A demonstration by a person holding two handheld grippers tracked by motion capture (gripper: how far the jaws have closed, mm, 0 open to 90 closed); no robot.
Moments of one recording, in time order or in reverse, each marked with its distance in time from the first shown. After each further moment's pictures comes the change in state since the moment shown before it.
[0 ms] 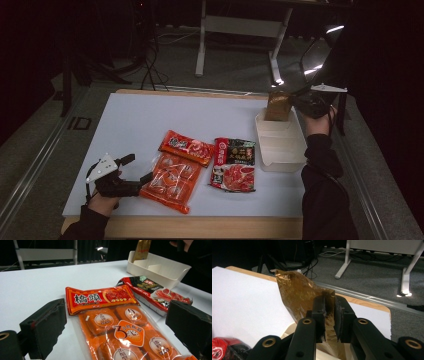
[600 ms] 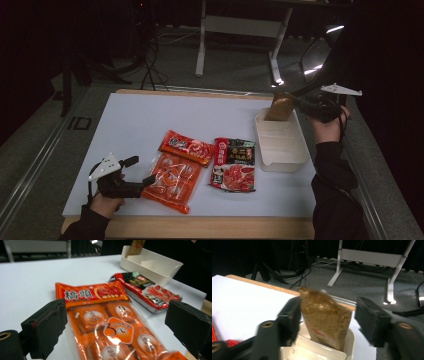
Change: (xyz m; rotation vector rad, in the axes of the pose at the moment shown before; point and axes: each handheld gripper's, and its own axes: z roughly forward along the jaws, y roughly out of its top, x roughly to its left) left arm -0.007 0.008 0.000 0.063 -0.049 -0.044; right arm 0.031 0.011 -0.051 -0.076 -0.075 -0.025
